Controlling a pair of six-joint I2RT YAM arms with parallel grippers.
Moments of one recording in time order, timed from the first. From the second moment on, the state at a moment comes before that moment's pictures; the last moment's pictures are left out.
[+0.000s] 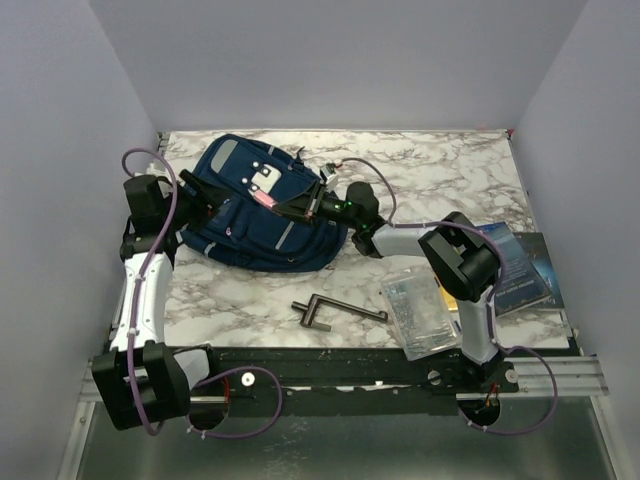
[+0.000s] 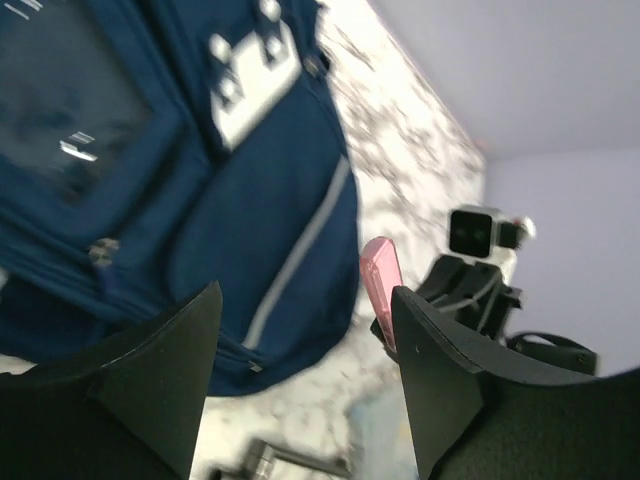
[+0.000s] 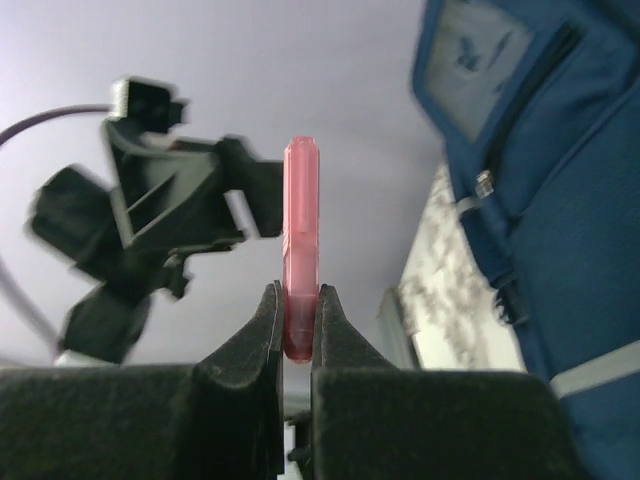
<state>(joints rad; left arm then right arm) 0.19 1.12 0.87 -0.21 0.58 -0.80 0.71 2.05 1.16 1.01 -0.55 1.41</state>
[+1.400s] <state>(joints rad) 0.28 1.88 1.58 -0.67 0.25 -0.41 0.85 2.43 1.99 -0.12 -0.17 1.02</state>
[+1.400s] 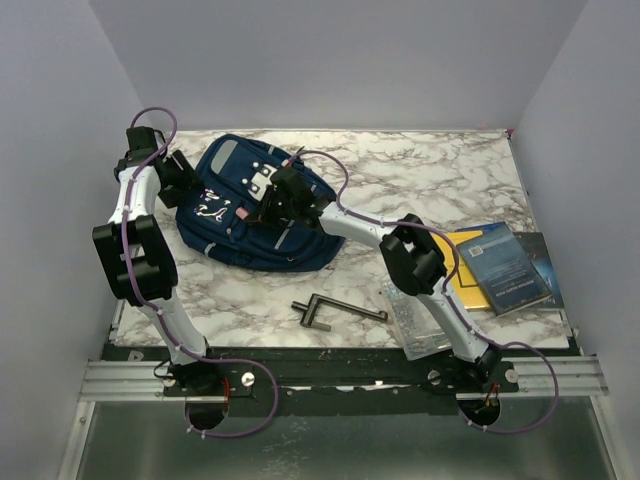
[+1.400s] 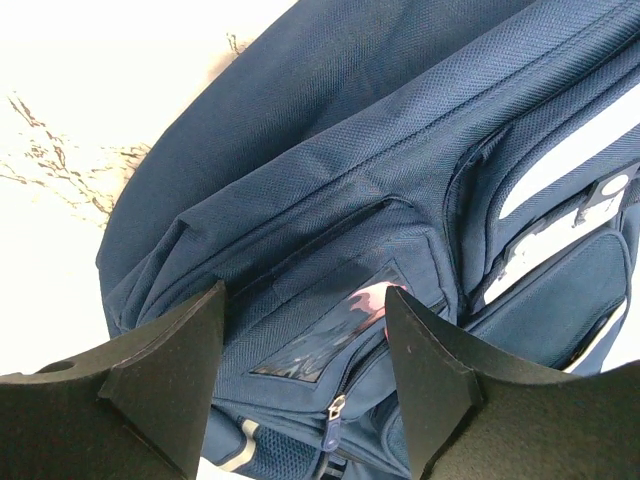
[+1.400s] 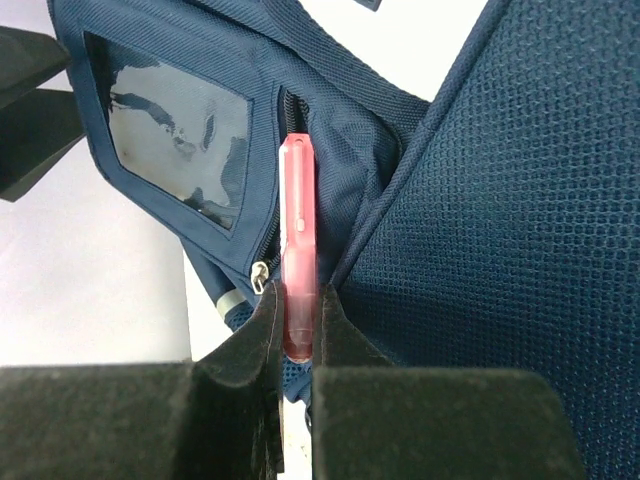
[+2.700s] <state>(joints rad) 0.05 1.56 1.37 -0.72 0.04 -0.36 0.73 2.31 1.59 0.29 -0.50 1.00</state>
